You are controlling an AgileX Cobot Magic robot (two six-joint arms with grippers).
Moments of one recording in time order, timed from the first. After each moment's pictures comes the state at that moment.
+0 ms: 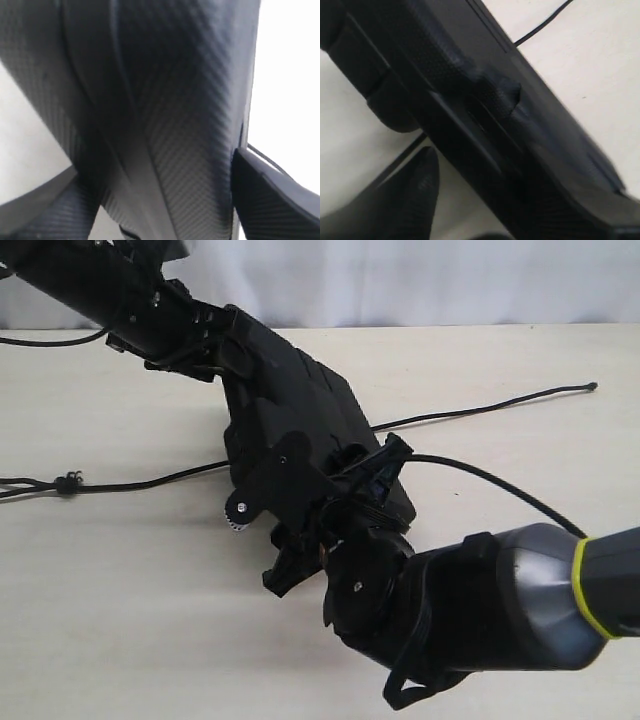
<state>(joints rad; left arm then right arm) -0.13 1.85 -1.38 -0.65 0.78 0.43 1.03 1.80 -0.81 -1.77 0.72 1.70</state>
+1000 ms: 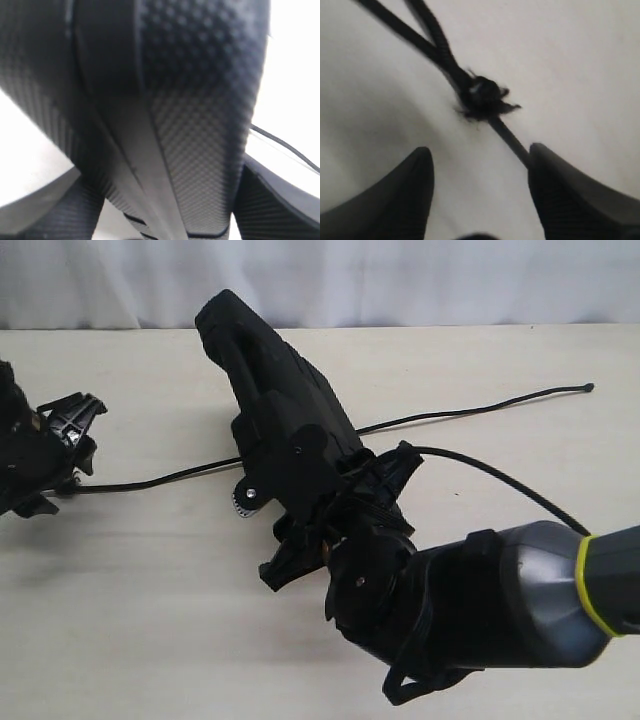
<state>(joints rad) 0.00 1.80 -0.88 0.25 0.43 -1.40 1.03 1.80 -0.81 -1.74 0.72 1.79</state>
